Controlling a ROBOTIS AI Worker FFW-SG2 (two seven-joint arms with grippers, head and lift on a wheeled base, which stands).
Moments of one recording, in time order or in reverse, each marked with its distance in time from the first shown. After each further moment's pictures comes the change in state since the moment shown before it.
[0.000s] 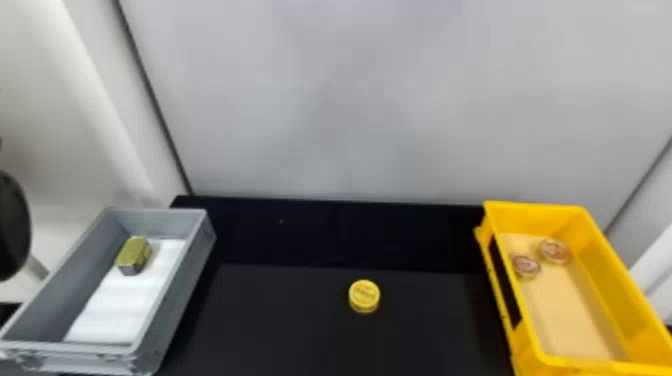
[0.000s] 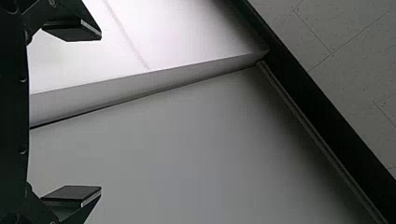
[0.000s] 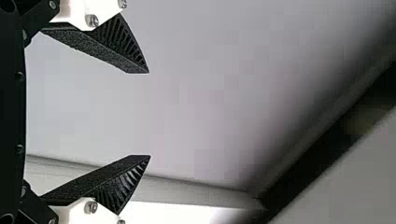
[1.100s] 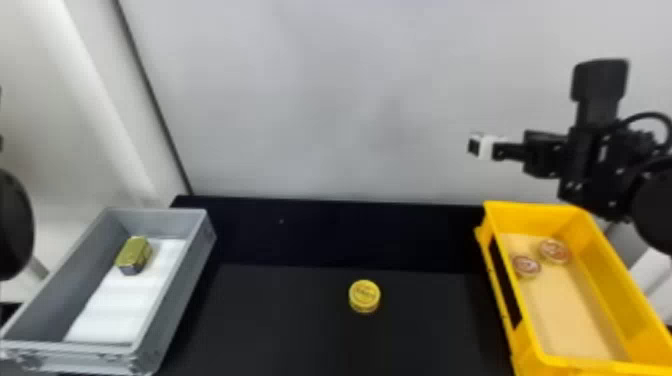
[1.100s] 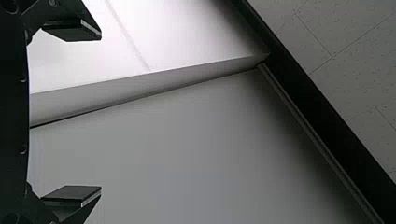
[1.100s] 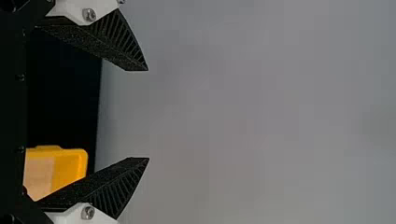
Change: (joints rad) left arm -0.003 -0.016 0.002 0.000 0.000 -0.005 -0.002; right arm -0.040 0.064 0.044 0.472 -0.689 0.455 0.092
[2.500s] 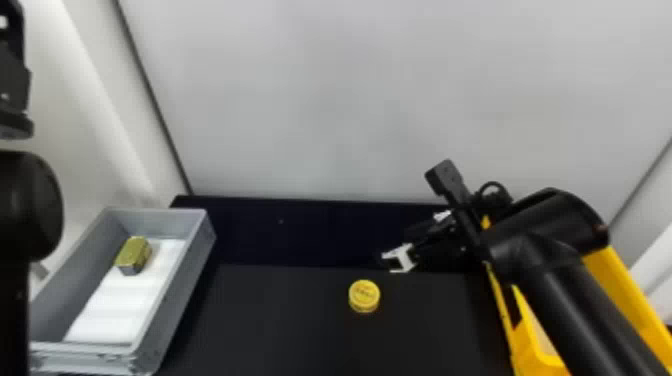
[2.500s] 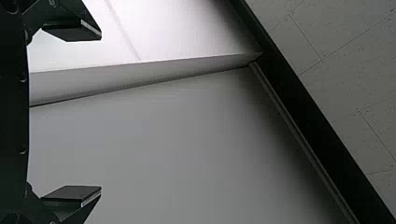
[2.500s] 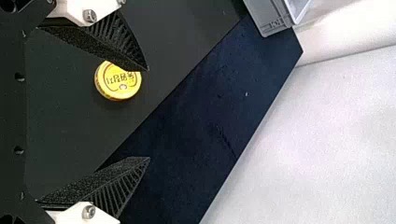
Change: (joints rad) left arm -0.051 -0.037 -0.046 0.048 0.000 -0.059 0.003; right arm -0.127 0.172 0.265 0.643 0.727 -0.259 0.925
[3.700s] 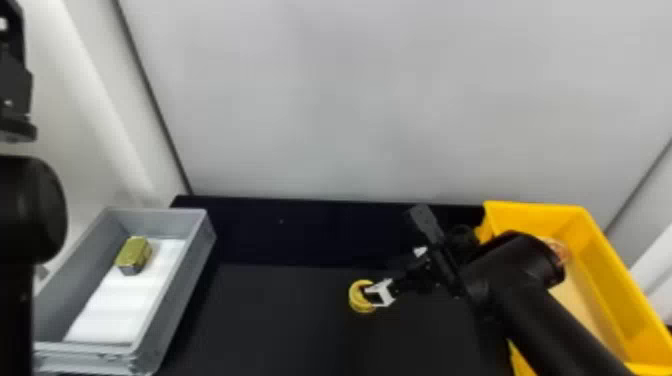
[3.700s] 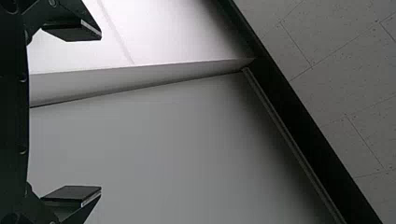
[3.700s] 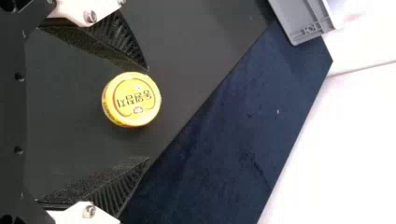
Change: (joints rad) left arm 0.012 -0.012 0.012 0.020 -0.003 -0.073 0.014; right arm -0.080 0.064 0.072 0.459 -0.124 -0.296 -0.160
